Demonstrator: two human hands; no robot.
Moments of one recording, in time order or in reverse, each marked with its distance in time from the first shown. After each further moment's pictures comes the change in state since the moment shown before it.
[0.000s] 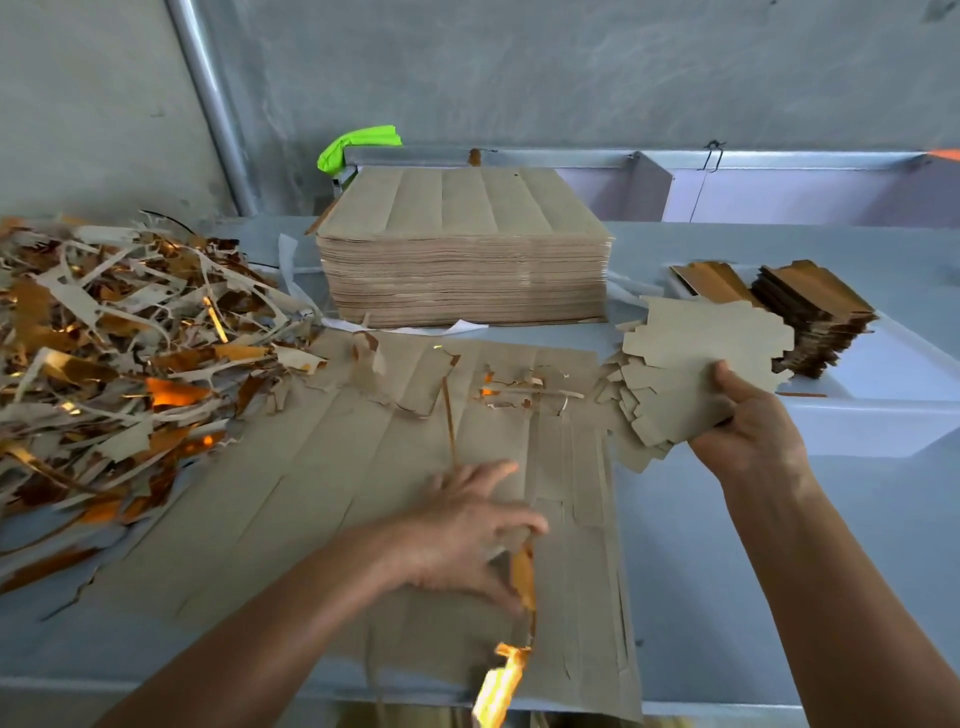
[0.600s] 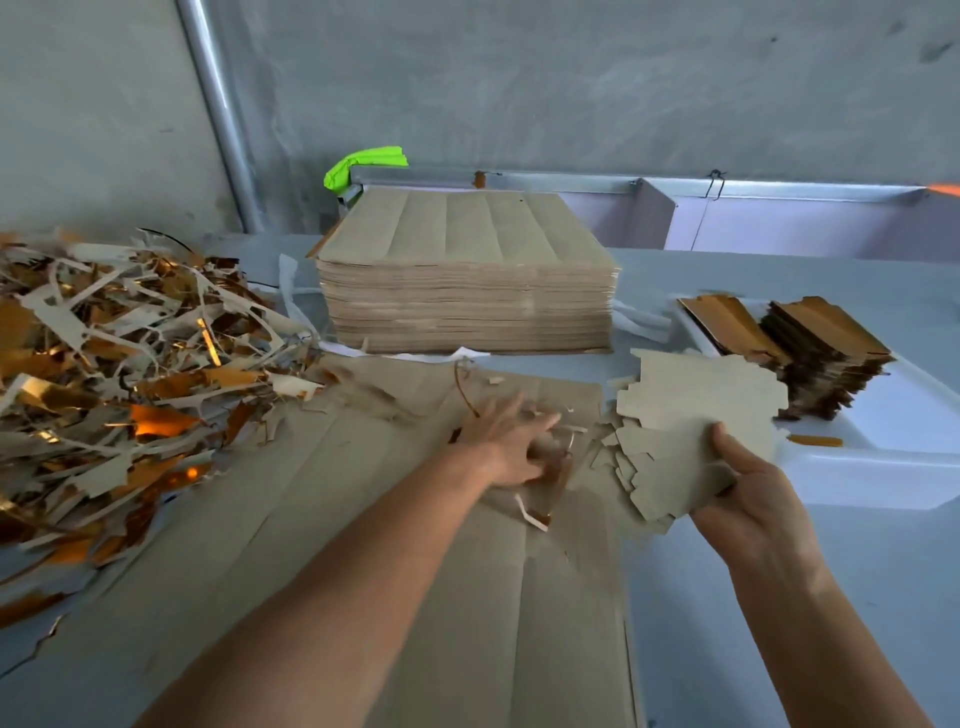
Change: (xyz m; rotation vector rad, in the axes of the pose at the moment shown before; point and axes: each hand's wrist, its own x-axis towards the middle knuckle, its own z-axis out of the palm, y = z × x) left_hand 0.135 -0.030 -0.039 0.136 0.209 -0.245; right_hand 0.005 0.014 -0.015 -0.044 -0.066 0.044
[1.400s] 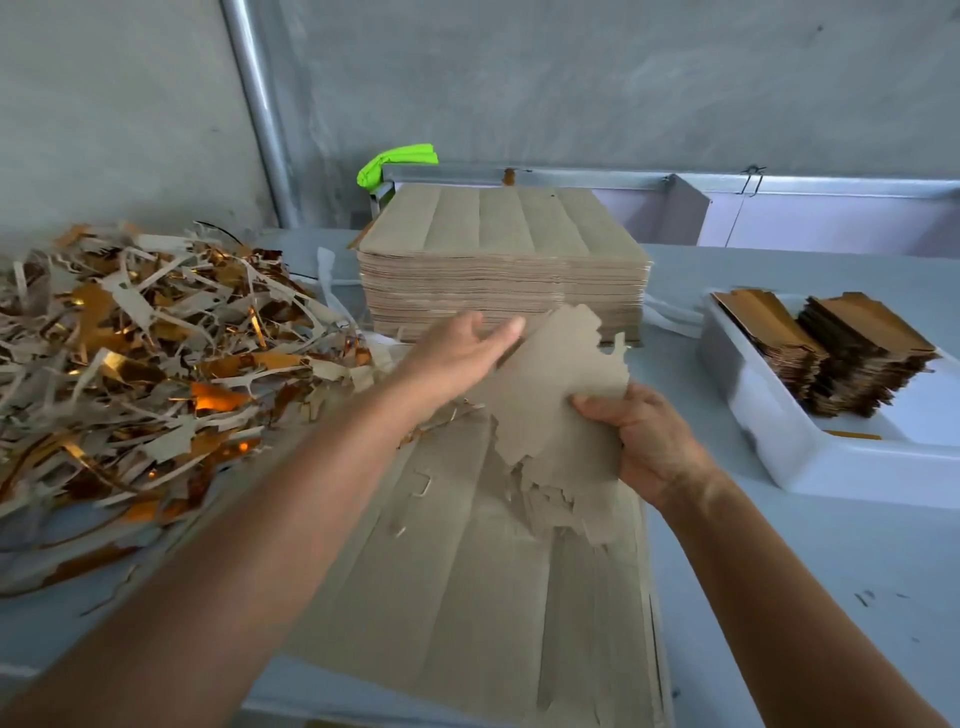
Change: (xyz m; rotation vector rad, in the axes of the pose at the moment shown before) left_hand -0.088 -0.025 -0.100 -0.700 0.324 -0.218; right_hand -0.011 0.047 0.067 -0.572 -0.444 0.081
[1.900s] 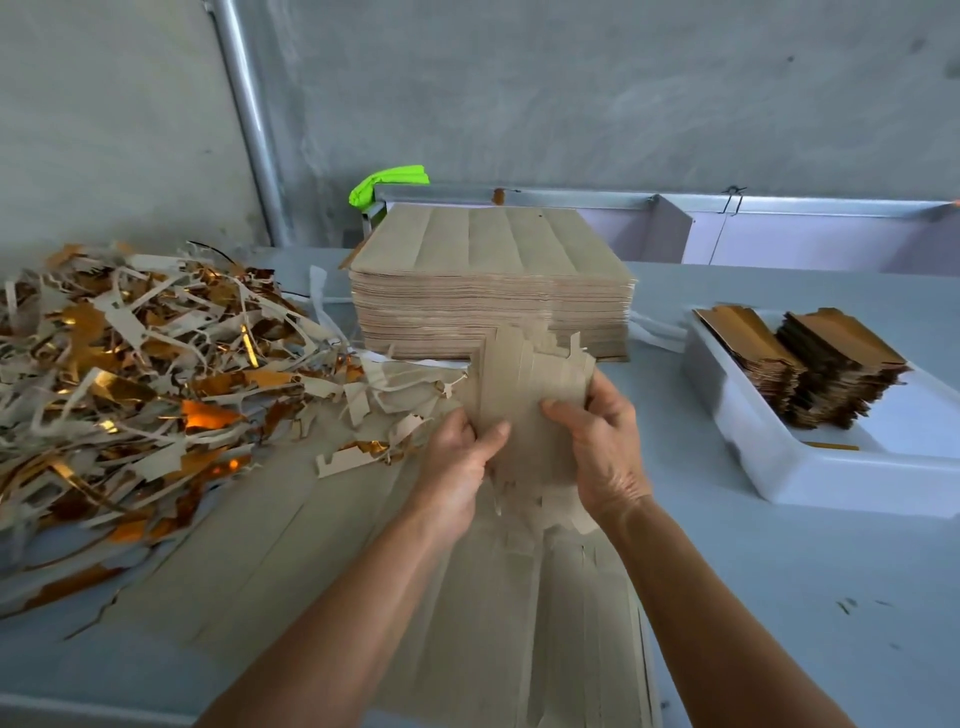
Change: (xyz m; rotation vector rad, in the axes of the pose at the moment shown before) left_hand -0.032 -0.043 0.079 -1.079 0.107 -0.073; right_hand 0.005 0.017 0.026 -0.066 0.085 -0.408
